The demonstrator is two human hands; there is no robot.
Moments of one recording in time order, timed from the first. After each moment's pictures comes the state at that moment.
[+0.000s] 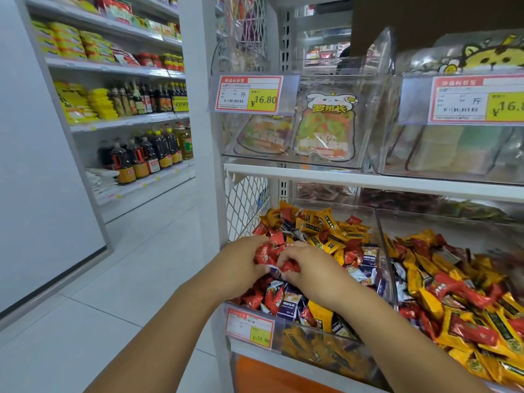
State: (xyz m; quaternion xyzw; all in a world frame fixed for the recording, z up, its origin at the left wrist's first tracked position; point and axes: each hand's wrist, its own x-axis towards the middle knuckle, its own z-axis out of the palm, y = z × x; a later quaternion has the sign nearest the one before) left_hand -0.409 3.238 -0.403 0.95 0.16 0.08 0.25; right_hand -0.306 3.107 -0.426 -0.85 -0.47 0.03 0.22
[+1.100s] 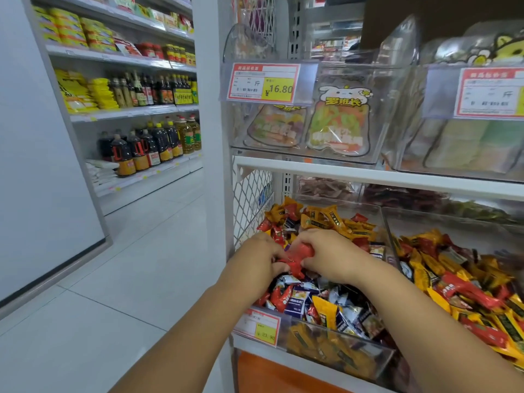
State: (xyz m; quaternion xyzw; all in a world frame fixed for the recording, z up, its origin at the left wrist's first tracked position) left_hand -0.388 3.238 -0.431 0.96 0.13 0.15 0.21; right_hand -0.283 3.108 -0.403 -0.87 -0.46 0.06 0.15
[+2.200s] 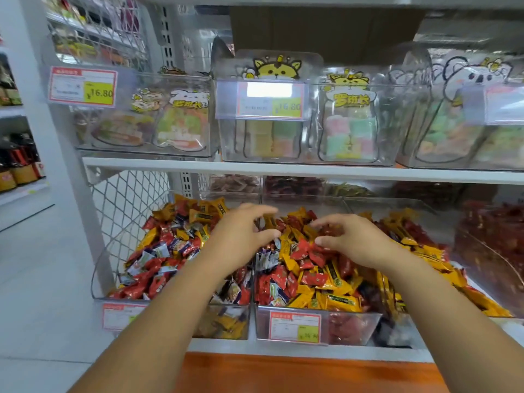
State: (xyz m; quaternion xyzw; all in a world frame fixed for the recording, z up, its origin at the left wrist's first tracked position) left_hand -0.334 3.085 -0.383 0.93 -0.01 0.19 0.30; right_hand -0.255 2.873 -0.376 -0.93 -0.25 0.02 0.27
